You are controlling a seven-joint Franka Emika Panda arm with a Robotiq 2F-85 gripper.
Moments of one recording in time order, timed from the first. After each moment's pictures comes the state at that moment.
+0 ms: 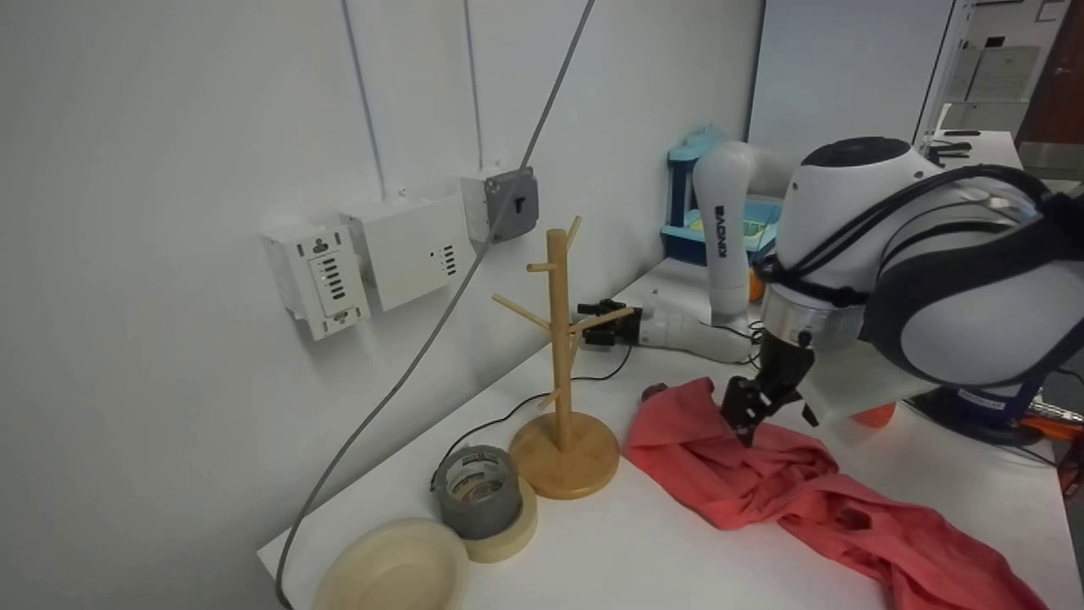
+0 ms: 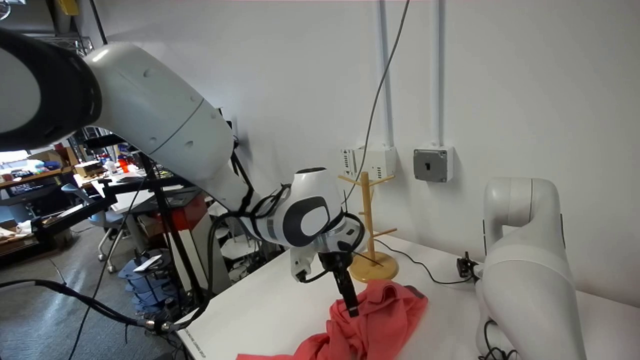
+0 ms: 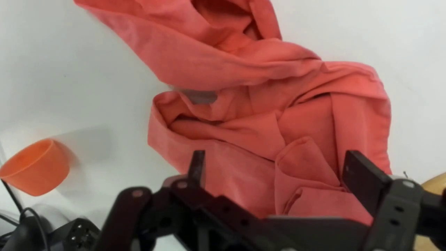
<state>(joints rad) 0.01 0.44 0.03 -2.09 -0.26 2.59 0.69</state>
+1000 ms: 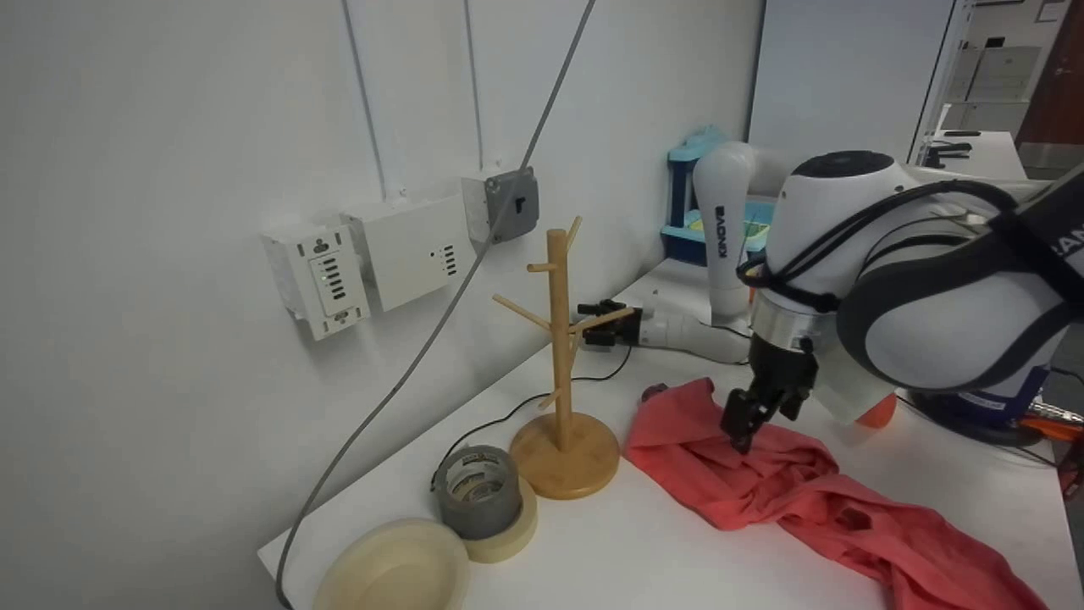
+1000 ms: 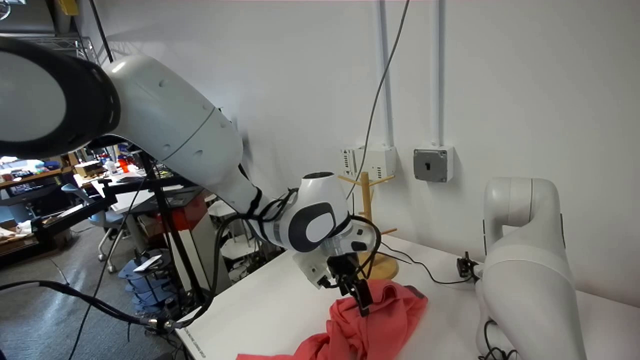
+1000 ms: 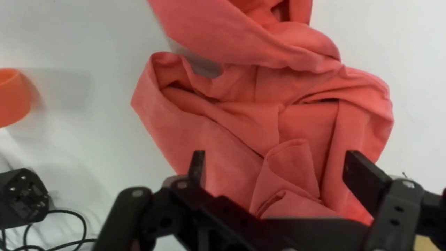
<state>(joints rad) 0.06 0.49 -0.02 -2.05 -0.19 2.62 0.34</state>
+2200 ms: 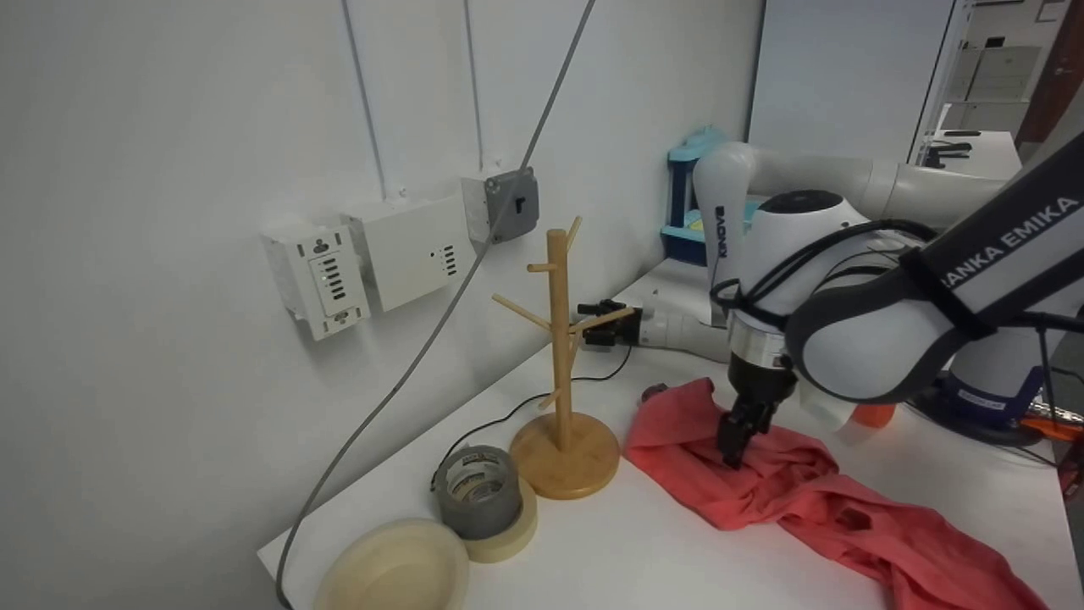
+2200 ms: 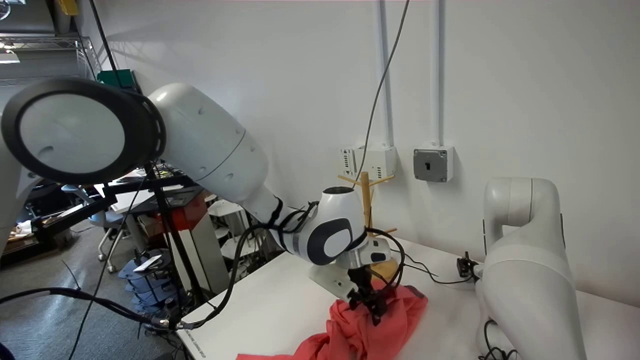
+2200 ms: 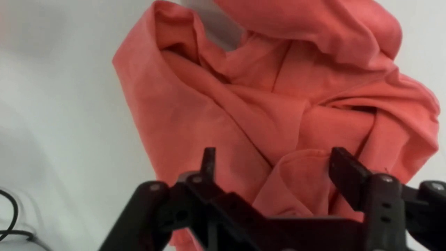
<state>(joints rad) 0.03 0.64 -0.01 -1.91 -0.13 2.60 0.06</state>
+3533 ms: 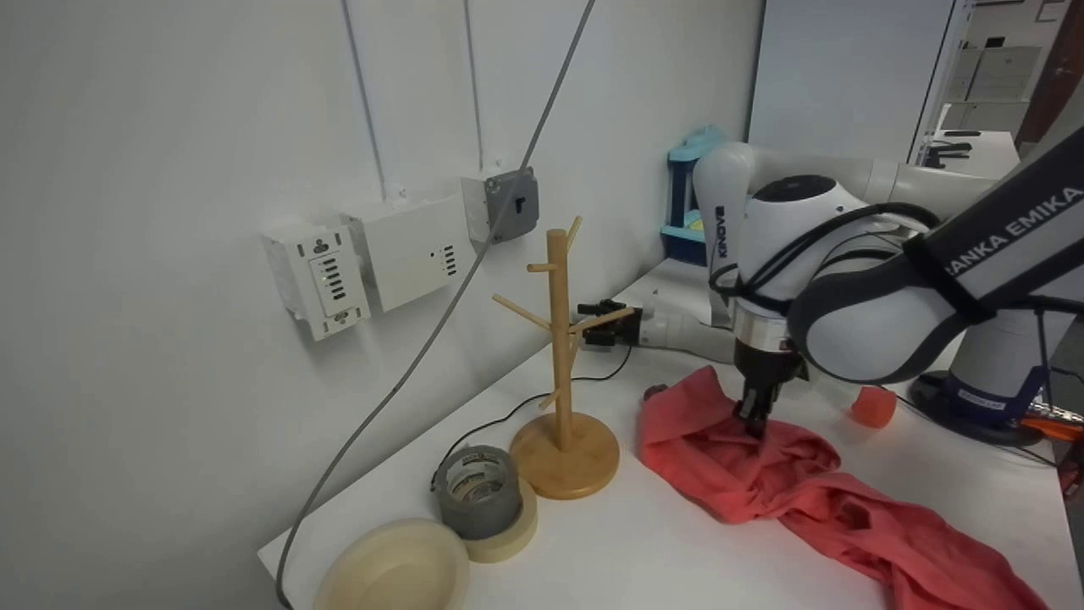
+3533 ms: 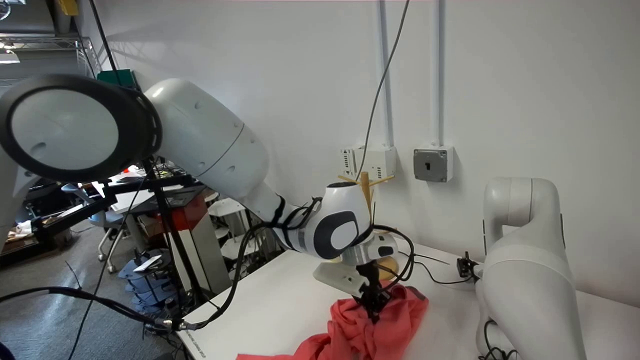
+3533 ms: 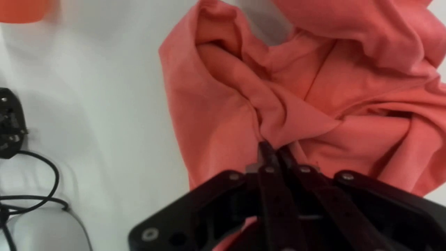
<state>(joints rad) 0.04 0.63 -0.06 -1.89 -0.20 2.54 0.01</state>
